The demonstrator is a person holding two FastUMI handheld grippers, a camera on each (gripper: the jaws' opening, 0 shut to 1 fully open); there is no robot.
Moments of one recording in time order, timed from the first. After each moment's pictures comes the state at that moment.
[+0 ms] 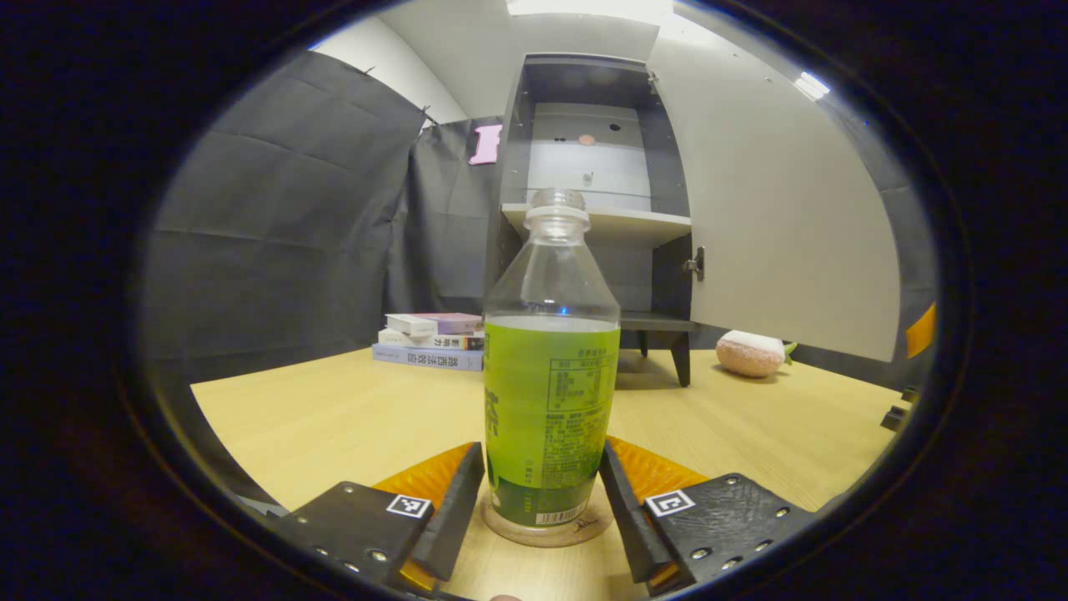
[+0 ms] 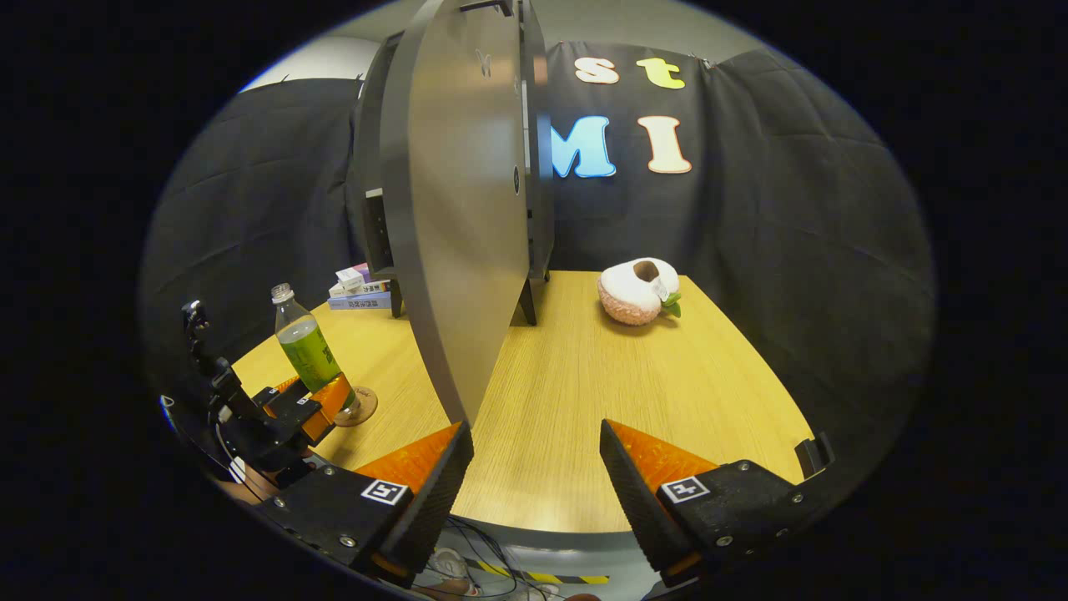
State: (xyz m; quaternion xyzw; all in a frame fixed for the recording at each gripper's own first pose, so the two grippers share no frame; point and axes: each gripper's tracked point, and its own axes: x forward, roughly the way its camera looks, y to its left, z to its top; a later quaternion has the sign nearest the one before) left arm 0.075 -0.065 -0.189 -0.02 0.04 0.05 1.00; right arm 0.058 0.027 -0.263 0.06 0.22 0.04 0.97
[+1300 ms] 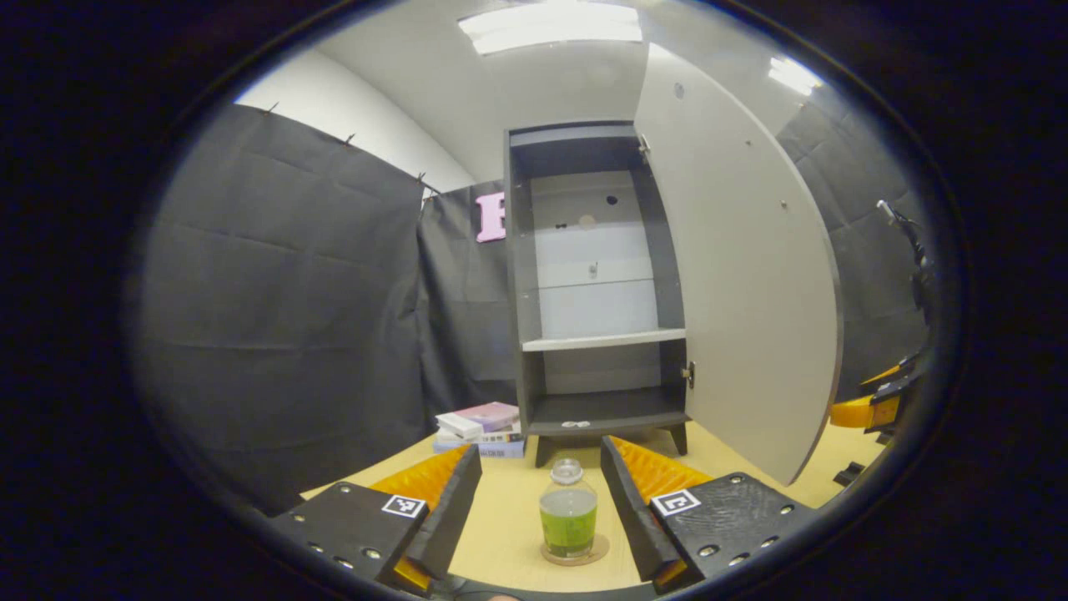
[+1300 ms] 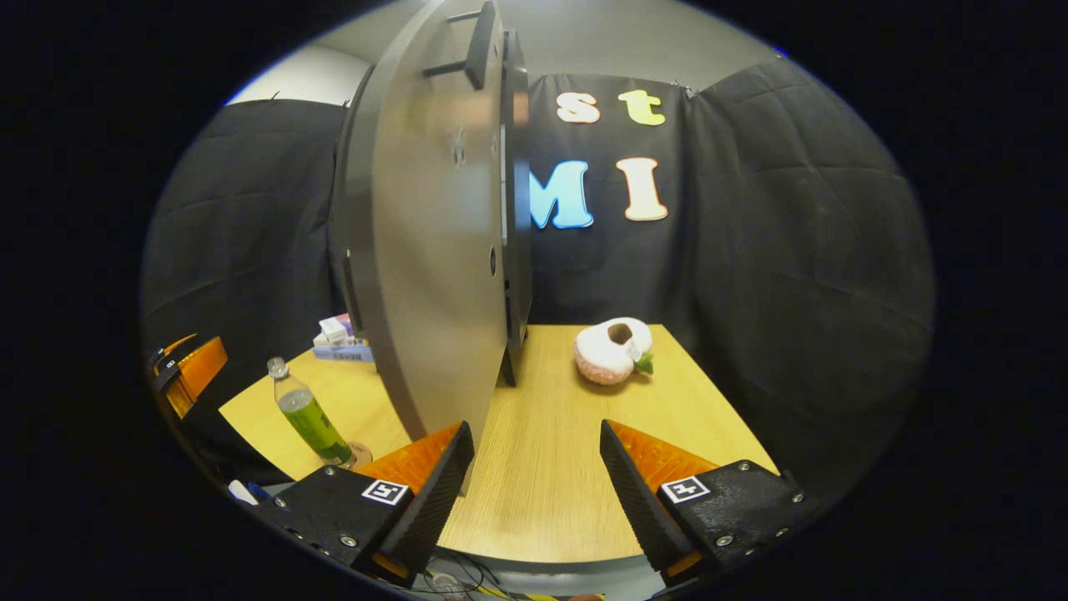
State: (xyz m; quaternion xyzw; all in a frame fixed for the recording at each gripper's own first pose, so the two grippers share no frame) left arm 0.014 -0.066 0.031 0.05 0.00 0.07 1.00; right arm 0.080 -0.011 -0.163 0.05 0.13 -0.02 0.99
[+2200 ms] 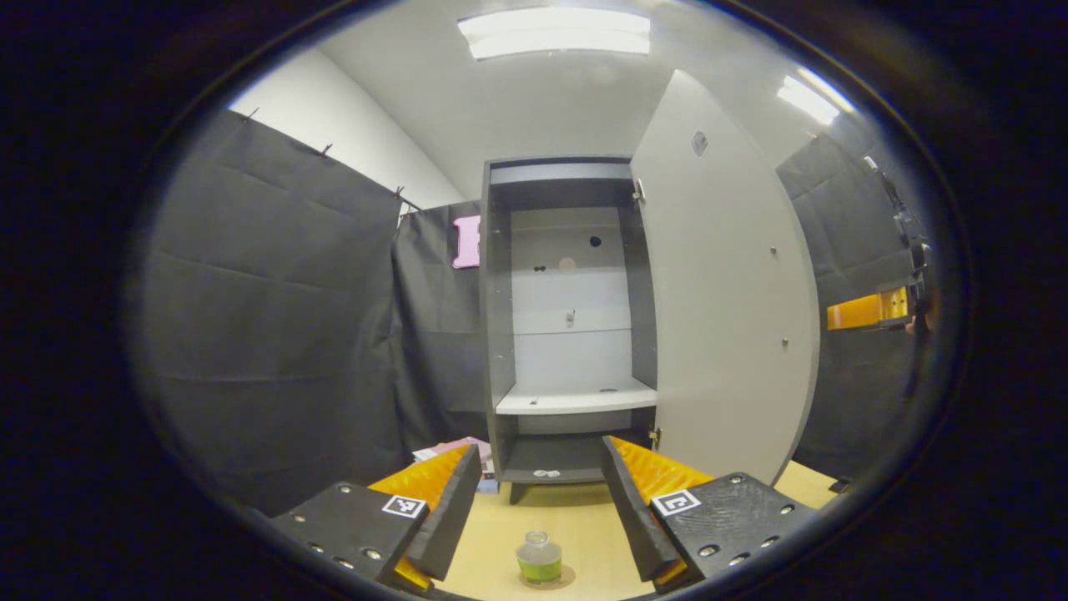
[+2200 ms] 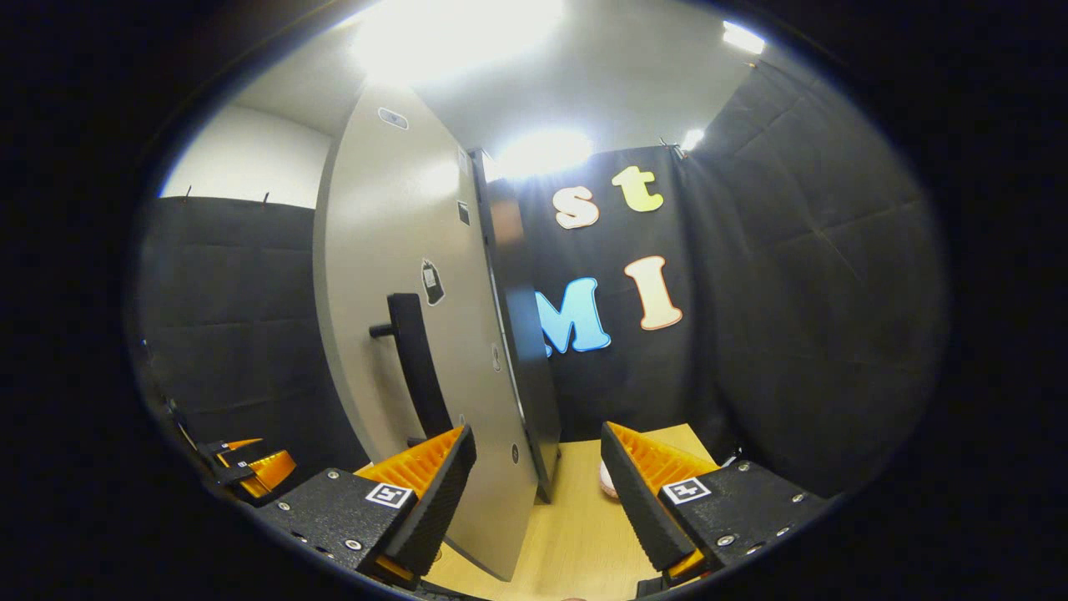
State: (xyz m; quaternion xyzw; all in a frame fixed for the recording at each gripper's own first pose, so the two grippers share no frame) left arm 0.036 -0.085 0.140 0.02 -0.02 0.03 1.00; right arm 0.077 -0.047 0.067 0.13 -0.02 0.05 0.99
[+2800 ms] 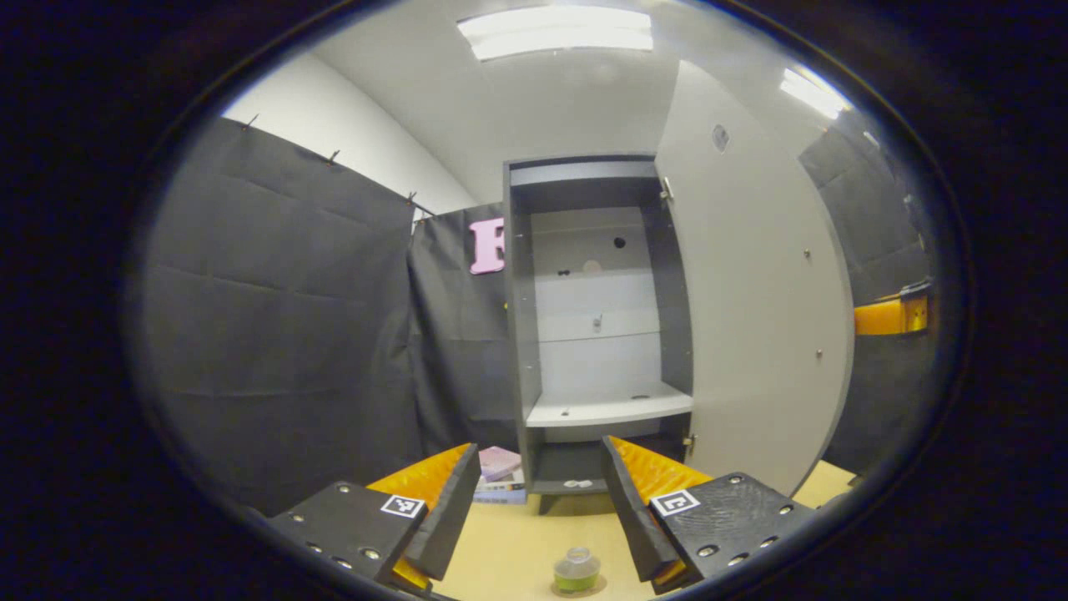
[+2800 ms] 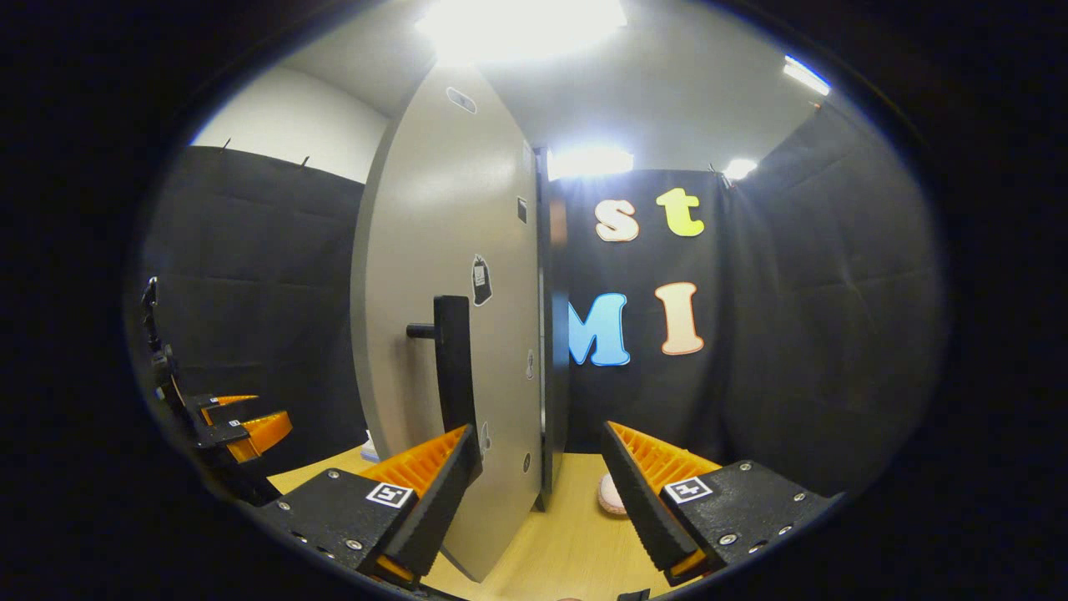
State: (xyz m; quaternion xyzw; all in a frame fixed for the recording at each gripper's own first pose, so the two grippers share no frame) left arm 0.039 -0.076 0.138 0.06 -0.02 0.09 0.99; right arm 0.086 0.010 0.079 0.04 -0.03 0.06 1.00
